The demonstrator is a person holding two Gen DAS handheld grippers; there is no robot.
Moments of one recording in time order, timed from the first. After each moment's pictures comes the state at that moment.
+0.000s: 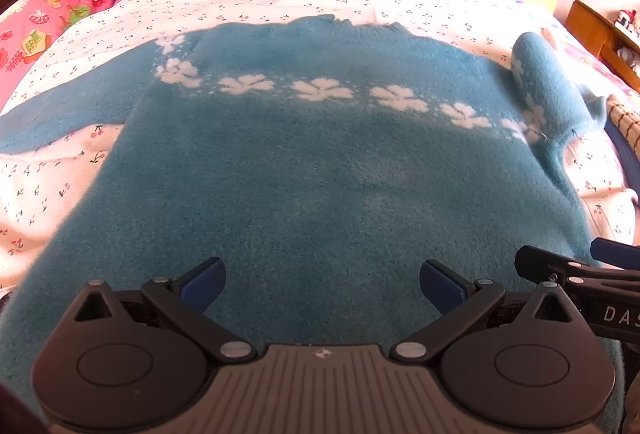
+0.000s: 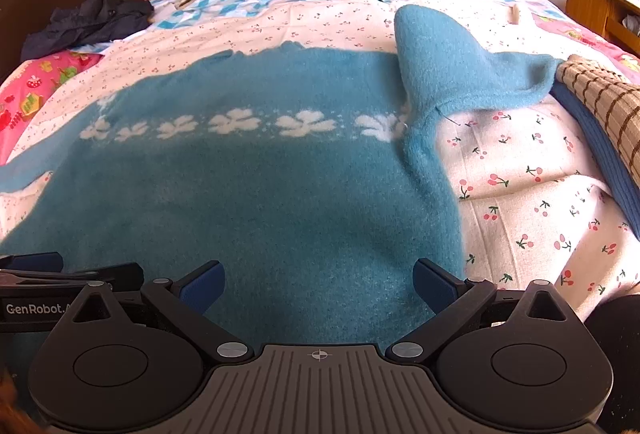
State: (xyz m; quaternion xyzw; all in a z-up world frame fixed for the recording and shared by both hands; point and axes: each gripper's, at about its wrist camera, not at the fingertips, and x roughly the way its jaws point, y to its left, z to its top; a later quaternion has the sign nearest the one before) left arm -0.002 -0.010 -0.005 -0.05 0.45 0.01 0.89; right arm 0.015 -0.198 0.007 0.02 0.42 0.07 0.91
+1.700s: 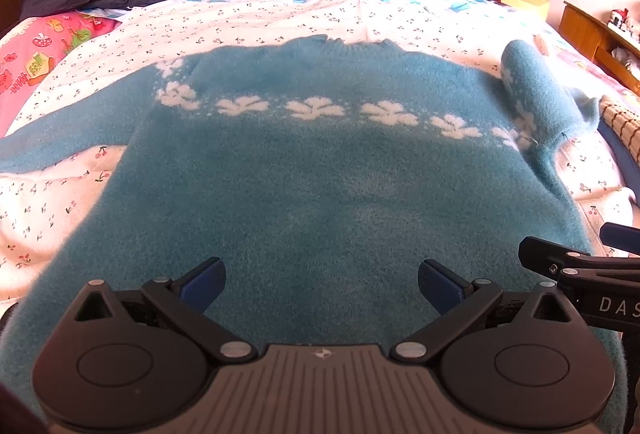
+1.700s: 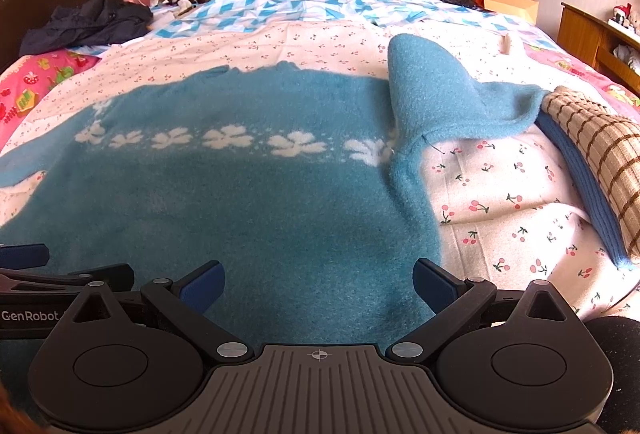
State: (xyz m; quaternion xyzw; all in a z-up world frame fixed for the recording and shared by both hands) left arm -0.008 -0.017 0.002 -0.04 0.42 0.01 0.90; right arm 0.009 -0.195 0.017 -0.01 0.39 0.05 0.92
